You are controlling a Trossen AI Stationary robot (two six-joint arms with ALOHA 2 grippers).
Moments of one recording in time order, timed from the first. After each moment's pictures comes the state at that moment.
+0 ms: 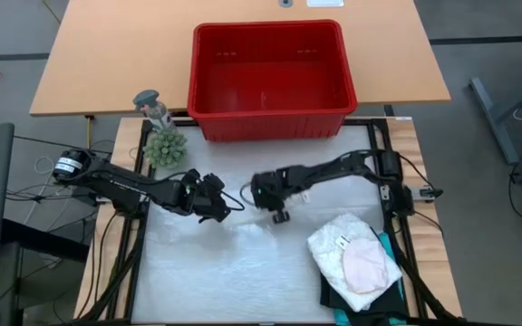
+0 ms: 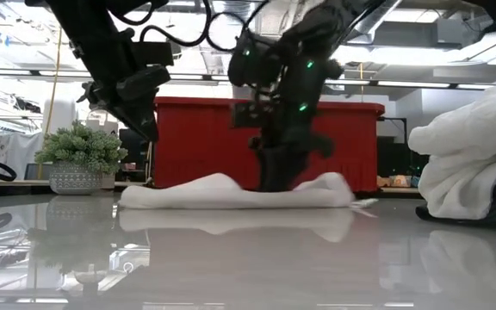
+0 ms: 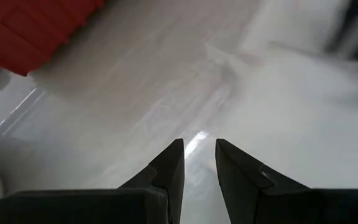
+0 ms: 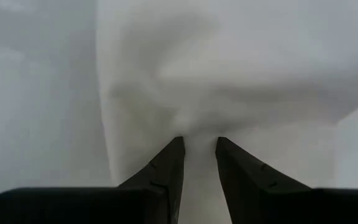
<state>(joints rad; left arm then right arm) -0.18 1.41 0.86 -0.62 -0.63 -0.75 -0.05 2.04 1.39 -0.55 -0.02 -0.34</state>
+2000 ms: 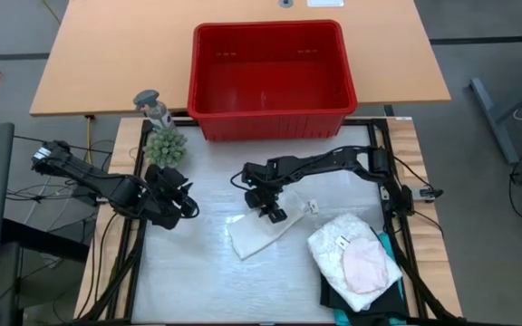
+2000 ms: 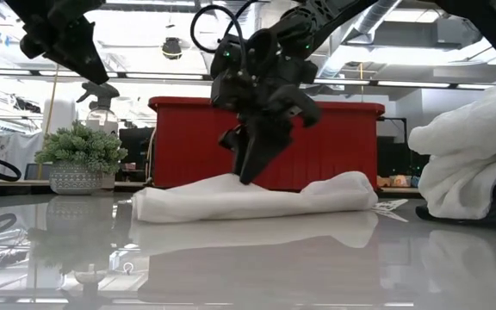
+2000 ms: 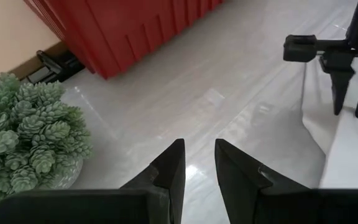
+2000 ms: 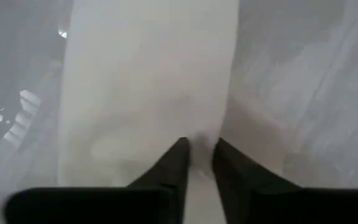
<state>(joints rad) -0.42 1.01 0.86 -1.07 -0.84 -1.09 -0.10 2.12 1.58 -0.64 -0.42 -0.50</state>
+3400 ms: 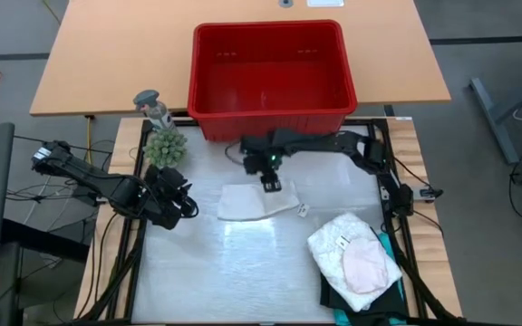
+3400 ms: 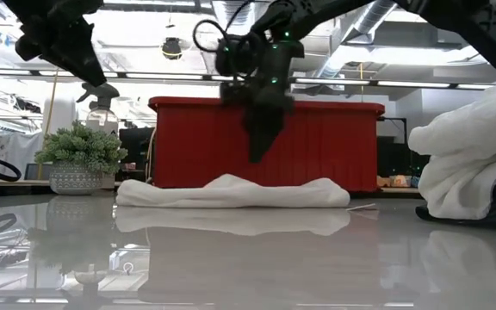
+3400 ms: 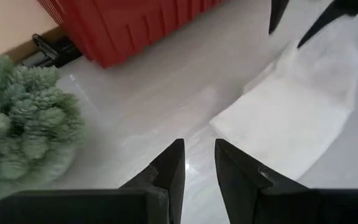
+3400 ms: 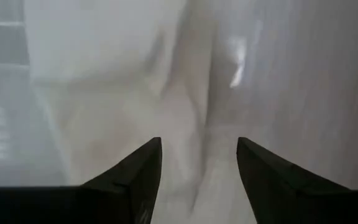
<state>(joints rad) -0.42 1.01 0.86 -1.08 -0.82 -1.15 -0.24 2.17 1.90 -1.05 -0.06 -0.41</state>
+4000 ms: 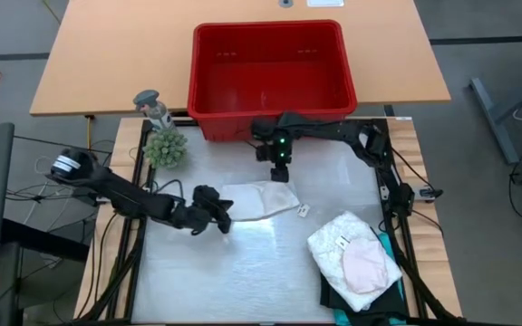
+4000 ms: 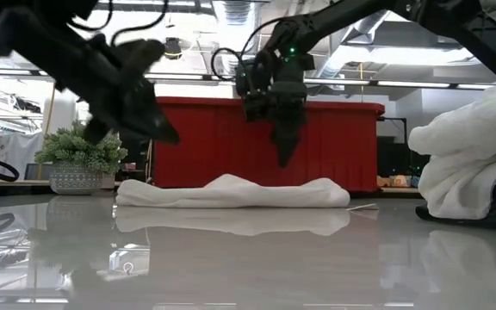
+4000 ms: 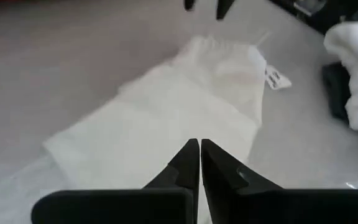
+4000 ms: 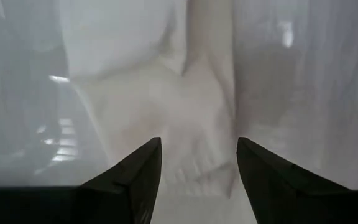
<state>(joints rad) -0.31 1.39 0.52 0.21 -0.70 -0.84 -0.37 2.16 1.89 -1.24 -0.32 -0.28</state>
